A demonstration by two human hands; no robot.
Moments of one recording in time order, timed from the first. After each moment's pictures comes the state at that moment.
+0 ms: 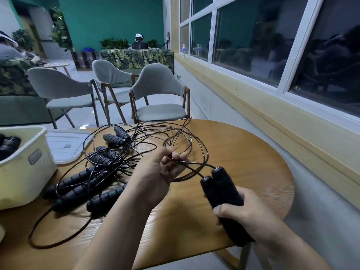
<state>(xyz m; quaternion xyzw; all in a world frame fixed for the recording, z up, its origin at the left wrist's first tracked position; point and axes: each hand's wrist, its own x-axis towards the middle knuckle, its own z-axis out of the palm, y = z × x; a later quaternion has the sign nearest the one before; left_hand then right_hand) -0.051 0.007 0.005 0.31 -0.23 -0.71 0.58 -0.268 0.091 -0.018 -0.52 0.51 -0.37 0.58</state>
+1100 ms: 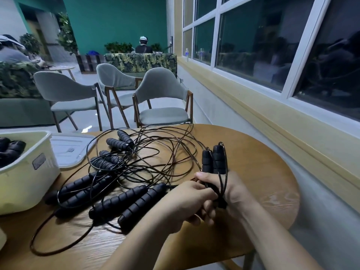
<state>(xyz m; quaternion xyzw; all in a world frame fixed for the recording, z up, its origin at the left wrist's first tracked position) -0.085 0.027 -0.018 0.48 -0.57 -0.62 0.23 -0.237 0.001 -0.042 -0.44 0.47 -0.48 0.60</state>
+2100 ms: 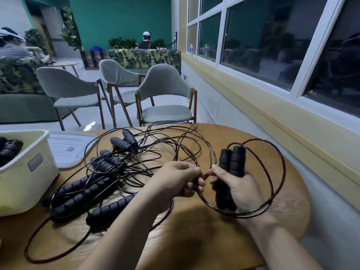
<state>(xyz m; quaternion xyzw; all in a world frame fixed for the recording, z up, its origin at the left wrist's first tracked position) -0.057 -0.023 -0.010 0.46 -0.50 -0.63 0.37 -0.244 -0.013 -0.050 -0.38 0.47 -0.61 0.50</state>
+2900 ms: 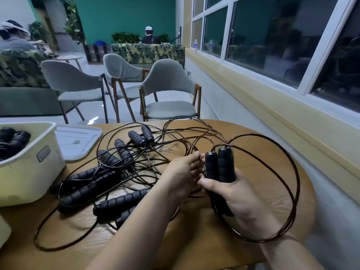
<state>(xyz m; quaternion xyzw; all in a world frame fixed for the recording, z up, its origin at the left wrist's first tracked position) -0.075 -0.042 -0.026 0.43 -0.29 -0.72 0.46 -0.226 0.004 -0.050 -0.49 0.43 -0.52 0.55</state>
